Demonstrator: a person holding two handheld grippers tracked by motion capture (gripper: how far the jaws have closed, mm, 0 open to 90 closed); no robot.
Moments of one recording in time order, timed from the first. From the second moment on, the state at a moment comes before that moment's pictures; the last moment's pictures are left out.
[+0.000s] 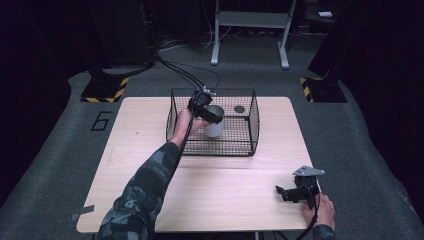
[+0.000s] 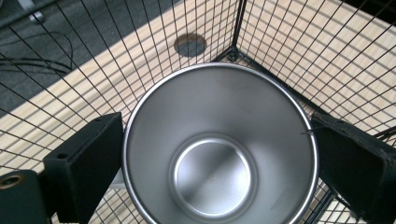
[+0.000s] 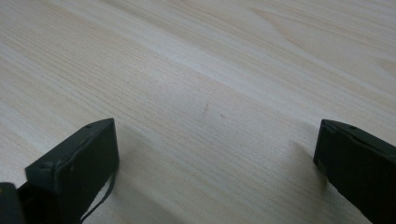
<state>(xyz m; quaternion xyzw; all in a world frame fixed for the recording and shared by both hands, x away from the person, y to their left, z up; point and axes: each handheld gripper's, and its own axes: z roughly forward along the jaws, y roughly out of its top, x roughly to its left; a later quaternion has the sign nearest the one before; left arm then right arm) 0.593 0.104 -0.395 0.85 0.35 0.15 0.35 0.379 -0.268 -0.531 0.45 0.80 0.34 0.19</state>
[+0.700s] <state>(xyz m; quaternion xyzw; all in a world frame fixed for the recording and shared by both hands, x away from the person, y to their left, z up) 0.594 0.100 -0.413 0.87 0.35 0.15 0.31 0.379 -0.268 -0.530 0.46 0.80 0.35 0.19</state>
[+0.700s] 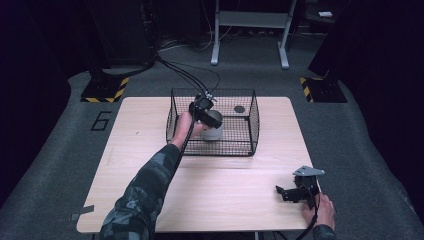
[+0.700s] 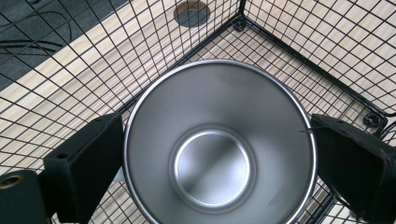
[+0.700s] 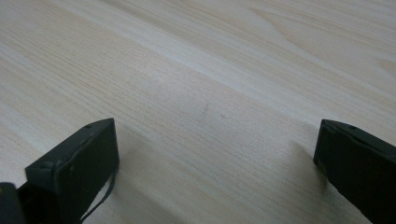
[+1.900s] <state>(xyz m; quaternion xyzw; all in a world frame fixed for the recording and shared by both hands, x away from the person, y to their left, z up) 0.591 0.105 -0.418 0.86 0.36 0.15 0.34 0.379 -0.268 -0.530 0.46 0.80 0.34 0.19</state>
